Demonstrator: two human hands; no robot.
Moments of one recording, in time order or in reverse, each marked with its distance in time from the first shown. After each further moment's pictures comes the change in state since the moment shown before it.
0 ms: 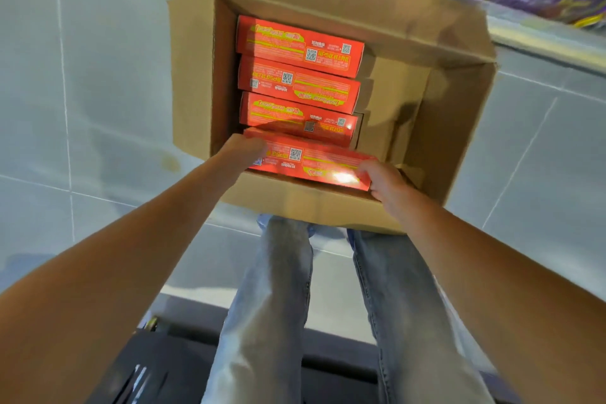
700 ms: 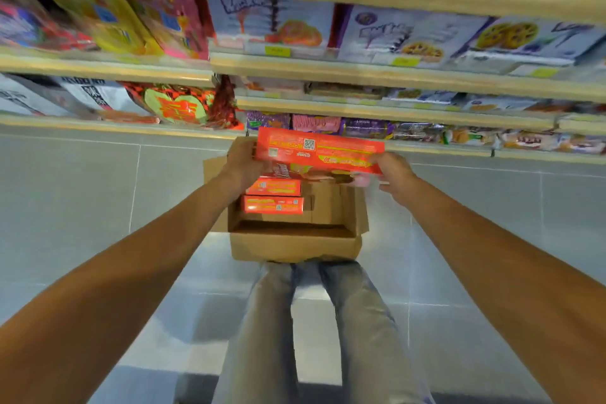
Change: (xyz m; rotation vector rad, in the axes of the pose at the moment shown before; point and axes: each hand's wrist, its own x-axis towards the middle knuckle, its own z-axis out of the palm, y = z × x) left_hand -0.361 0.090 -0.114 0.047 -0.036 0.740; right_hand -0.377 -0.025 -0.200 0.250 0.160 -0.465
